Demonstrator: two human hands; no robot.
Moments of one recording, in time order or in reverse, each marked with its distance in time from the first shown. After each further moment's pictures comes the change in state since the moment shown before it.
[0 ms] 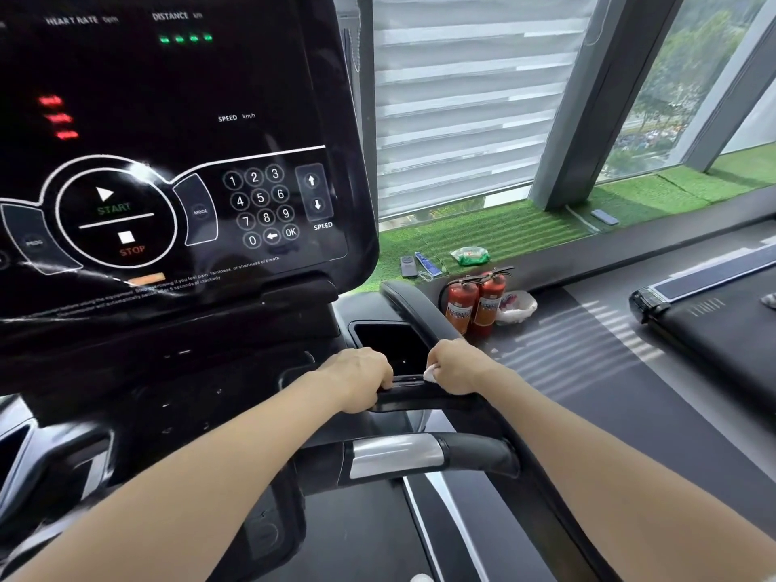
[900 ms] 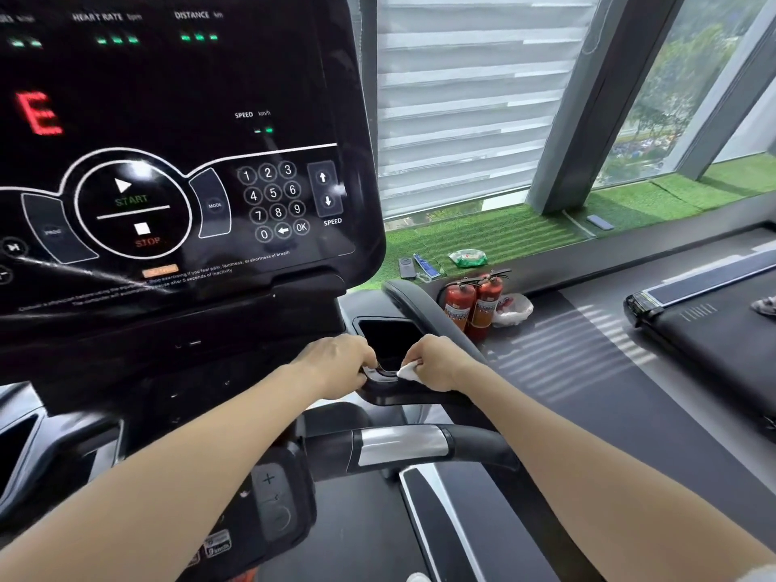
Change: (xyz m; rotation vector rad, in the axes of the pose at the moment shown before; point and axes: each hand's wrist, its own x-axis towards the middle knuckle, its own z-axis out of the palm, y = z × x) left_hand -0.022 -0.023 -0.008 -0.028 0.131 -0.003; right_hand -0.006 -0.035 0.008 0.144 0.052 -0.035
